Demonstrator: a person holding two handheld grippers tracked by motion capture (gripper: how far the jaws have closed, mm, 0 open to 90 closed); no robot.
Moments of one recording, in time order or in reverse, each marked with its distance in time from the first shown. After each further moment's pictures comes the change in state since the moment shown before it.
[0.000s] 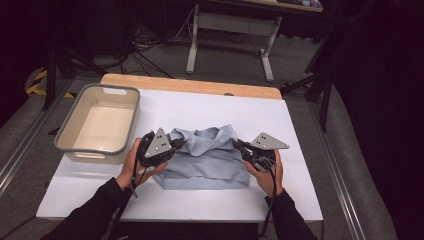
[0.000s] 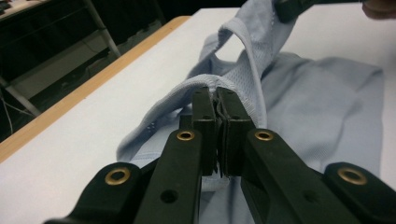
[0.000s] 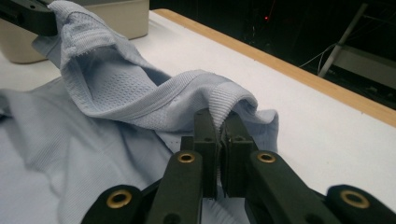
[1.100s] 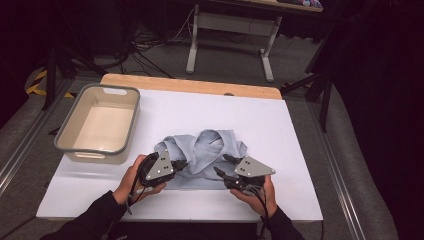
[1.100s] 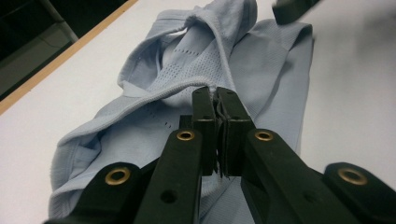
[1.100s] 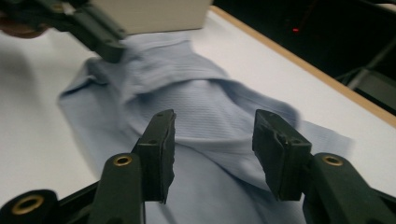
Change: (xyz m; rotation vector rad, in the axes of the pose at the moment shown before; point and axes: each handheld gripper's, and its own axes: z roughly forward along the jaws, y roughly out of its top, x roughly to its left) left arm -0.034 -0.016 -0.008 0.055 -0.116 0.063; right arm 0.069 -0.007 -0.012 0.005 0.098 -0.161
